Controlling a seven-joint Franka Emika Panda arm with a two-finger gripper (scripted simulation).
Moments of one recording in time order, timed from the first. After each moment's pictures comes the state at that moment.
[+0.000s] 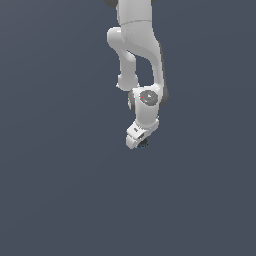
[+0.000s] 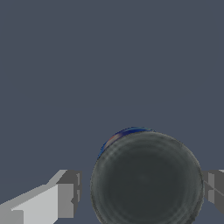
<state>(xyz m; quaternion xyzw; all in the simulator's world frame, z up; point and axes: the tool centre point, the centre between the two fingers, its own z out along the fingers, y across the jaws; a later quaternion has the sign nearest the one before) -0.075 0.076 0.025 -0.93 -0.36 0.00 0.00</state>
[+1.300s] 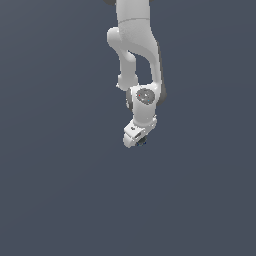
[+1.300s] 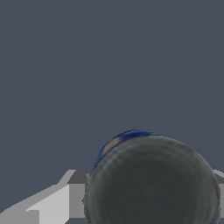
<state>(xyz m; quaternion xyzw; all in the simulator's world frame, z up) -0.079 0.064 0.030 -0.93 -0.36 0.00 0.00</state>
